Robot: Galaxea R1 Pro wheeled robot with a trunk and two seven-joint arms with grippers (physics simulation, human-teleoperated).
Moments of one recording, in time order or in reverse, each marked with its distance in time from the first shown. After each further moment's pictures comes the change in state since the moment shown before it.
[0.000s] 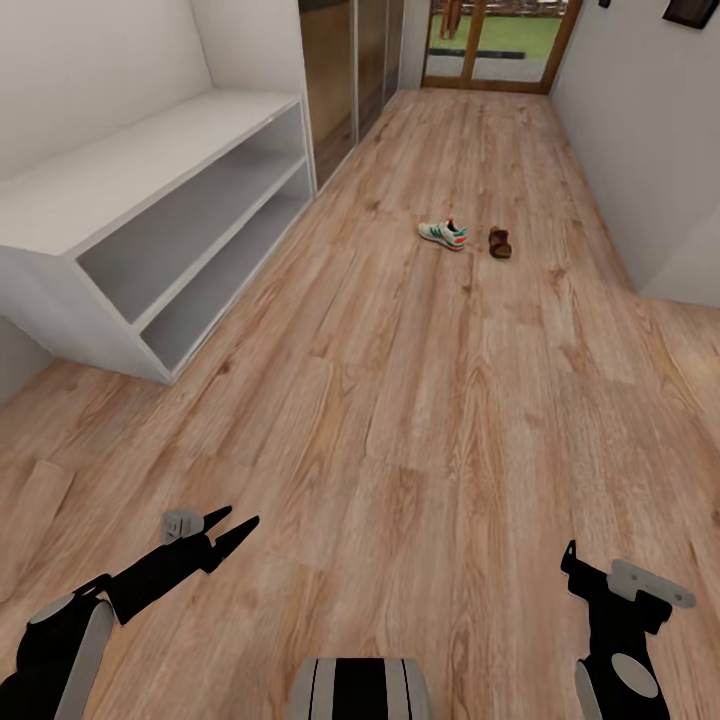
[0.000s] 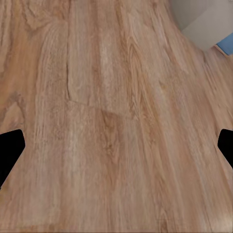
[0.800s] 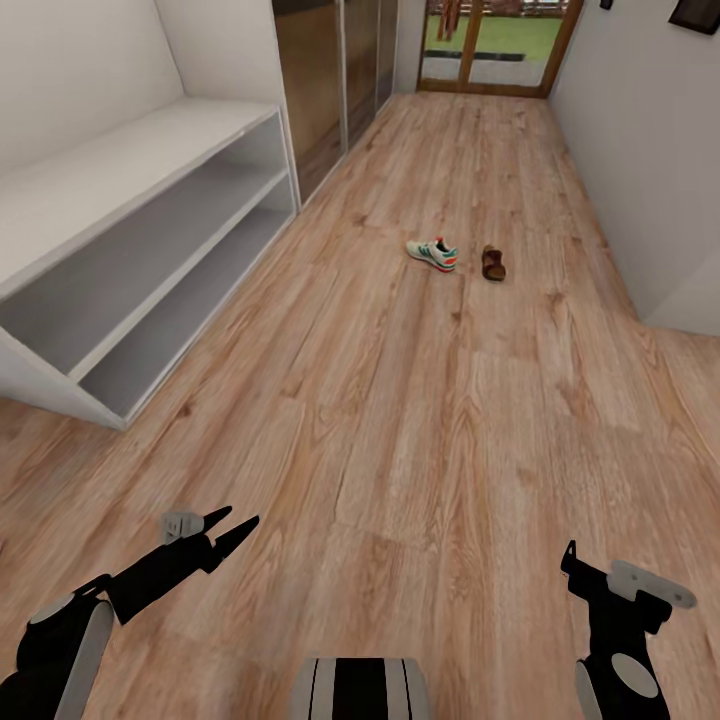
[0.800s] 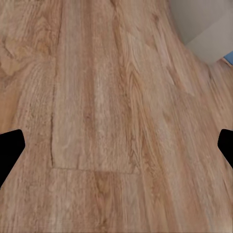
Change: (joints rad) left arm 0.000 0.000 0.000 0.000 0.000 0.000 0.000; right arm 0.000 0.000 0.000 0.000 0.000 0.000 0.000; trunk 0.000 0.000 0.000
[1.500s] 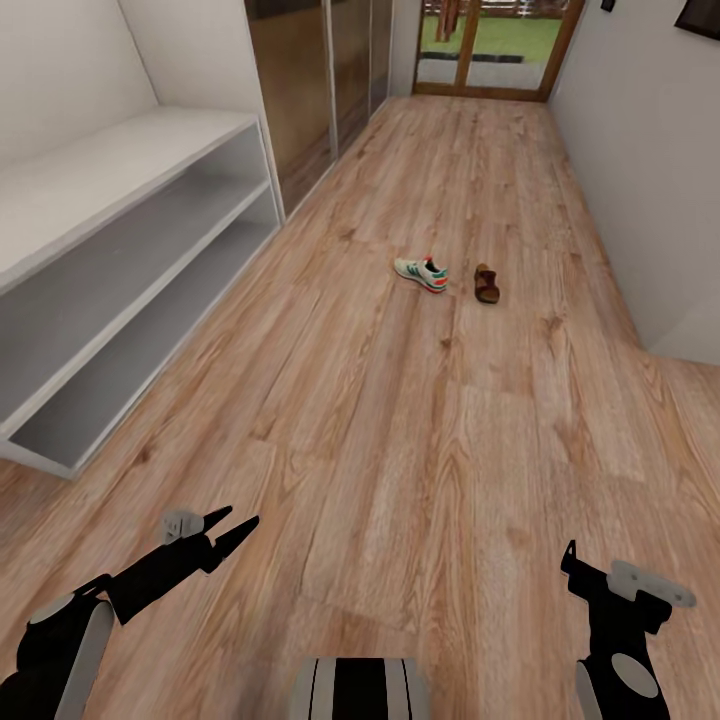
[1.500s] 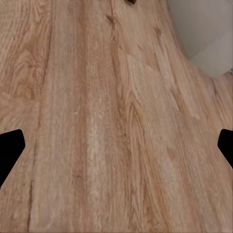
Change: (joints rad) left arm 0.000 0.000 0.000 0.000 0.000 0.000 0.000; right arm 0.000 0.000 0.000 0.000 0.000 0.000 0.000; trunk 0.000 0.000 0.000
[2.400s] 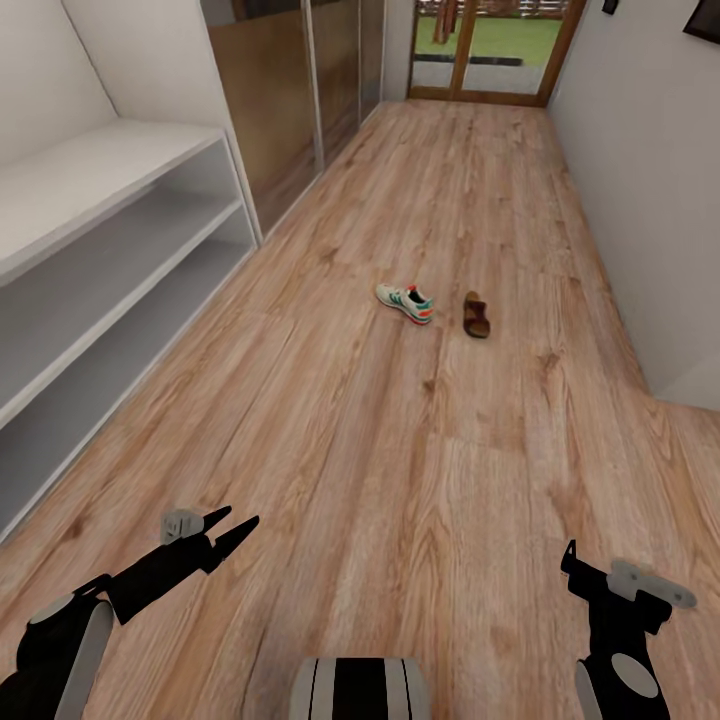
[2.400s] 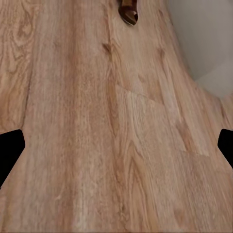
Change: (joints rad) left arm 0.000 0.000 0.001 0.000 0.000 0.000 0.000; right arm 0.000 0.000 0.000 0.000 0.000 0.000 0.000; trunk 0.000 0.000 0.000
